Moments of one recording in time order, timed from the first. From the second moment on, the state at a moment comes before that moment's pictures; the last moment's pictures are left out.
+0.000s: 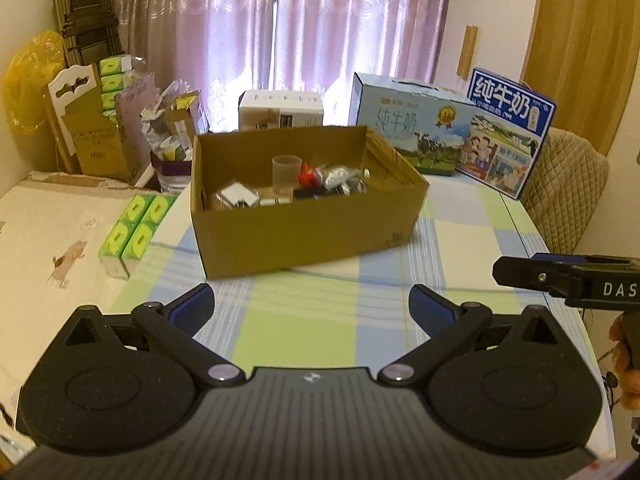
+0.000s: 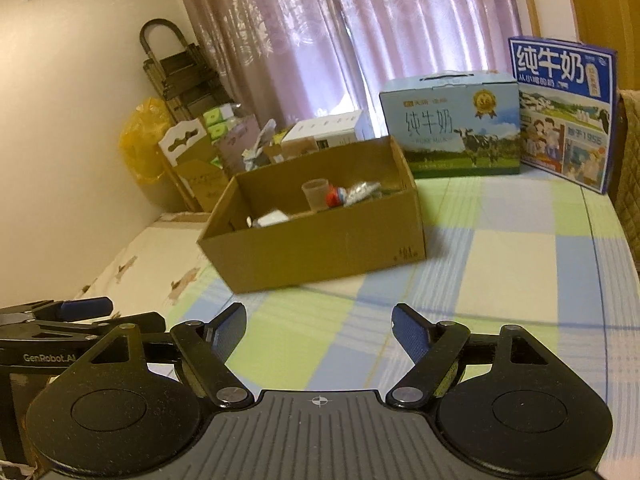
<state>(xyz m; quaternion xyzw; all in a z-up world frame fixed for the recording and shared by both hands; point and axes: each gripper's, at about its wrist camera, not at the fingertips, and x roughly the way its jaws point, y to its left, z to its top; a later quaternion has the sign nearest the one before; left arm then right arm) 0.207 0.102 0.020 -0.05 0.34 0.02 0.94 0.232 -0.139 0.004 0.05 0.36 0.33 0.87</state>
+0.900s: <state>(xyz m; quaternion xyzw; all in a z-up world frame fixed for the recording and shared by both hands) 0.085 0.038 -0.008 -0.06 0.39 0.05 0.92 0.131 -0.190 -0.026 0.00 0.40 0.35 0.85</state>
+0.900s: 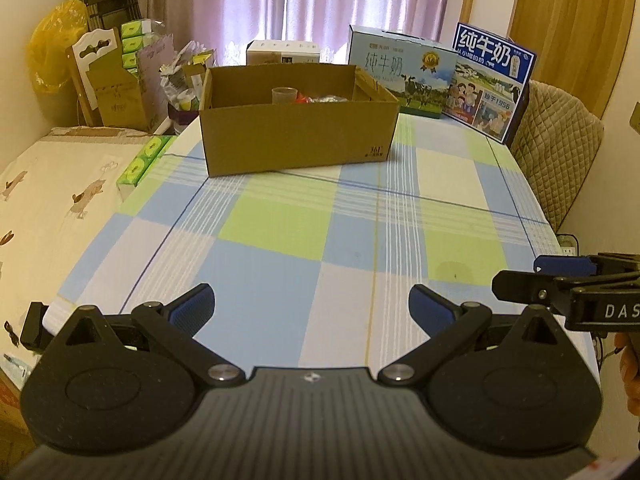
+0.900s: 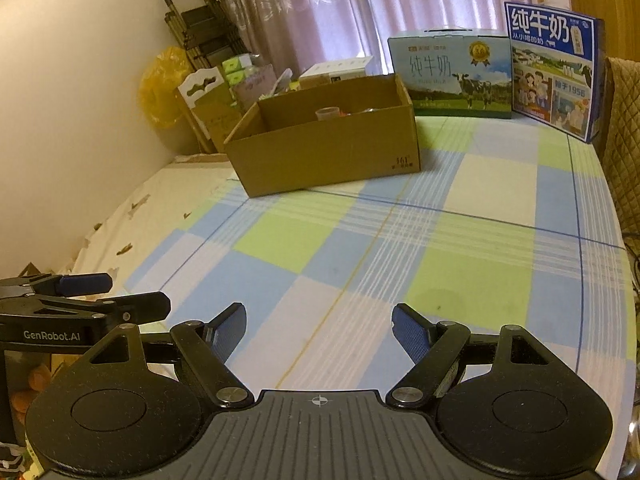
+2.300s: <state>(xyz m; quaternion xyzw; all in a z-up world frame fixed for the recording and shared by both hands) 0.072 0.022 -0.019 -0.05 0.40 0.05 0.91 0.123 -0.202 -0.041 0.00 0.41 0.34 0.84</state>
